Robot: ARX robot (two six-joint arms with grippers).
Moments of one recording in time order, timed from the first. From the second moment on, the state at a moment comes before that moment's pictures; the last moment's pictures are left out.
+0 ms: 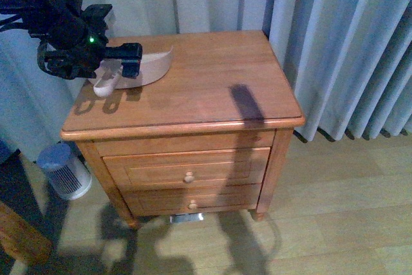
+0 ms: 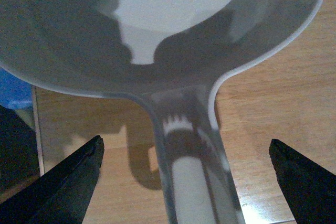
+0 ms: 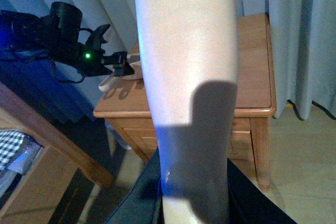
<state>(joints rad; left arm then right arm) -0.10 2.55 1.97 -0.35 0.07 0.04 0.45 0.69 0.14 0.39 -0.07 0.34</state>
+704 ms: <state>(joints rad) -0.10 2.60 1.96 -0.33 0.02 0.06 0.45 0.69 0.14 0.39 -0.07 0.34</state>
